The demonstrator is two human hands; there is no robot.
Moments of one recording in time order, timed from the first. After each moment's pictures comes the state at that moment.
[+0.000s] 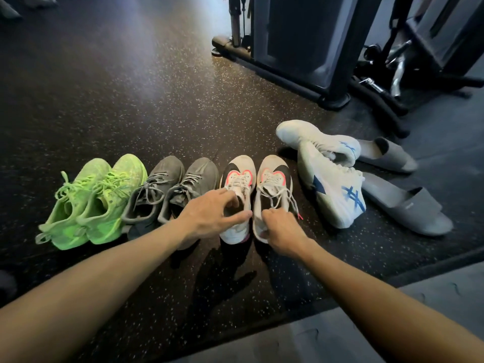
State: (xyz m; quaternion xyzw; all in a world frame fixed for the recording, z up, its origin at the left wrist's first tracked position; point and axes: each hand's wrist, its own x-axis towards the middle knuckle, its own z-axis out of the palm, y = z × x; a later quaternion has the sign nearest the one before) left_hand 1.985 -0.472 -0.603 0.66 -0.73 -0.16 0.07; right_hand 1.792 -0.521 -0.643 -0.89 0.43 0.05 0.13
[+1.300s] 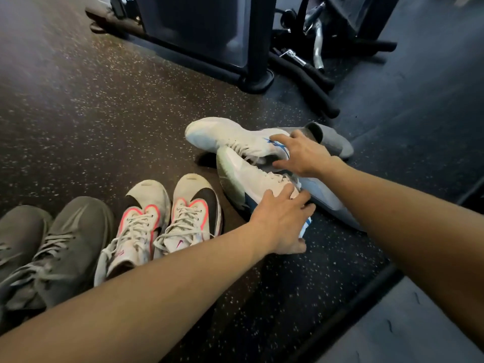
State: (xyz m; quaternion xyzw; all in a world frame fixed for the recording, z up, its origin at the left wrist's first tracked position) left_hand 1.746 -0.652 -0.646 0.39 -0.91 -0.06 -0.09; right_hand 1.634 -0.774 -0.645 -0.77 0.62 0.04 0.14
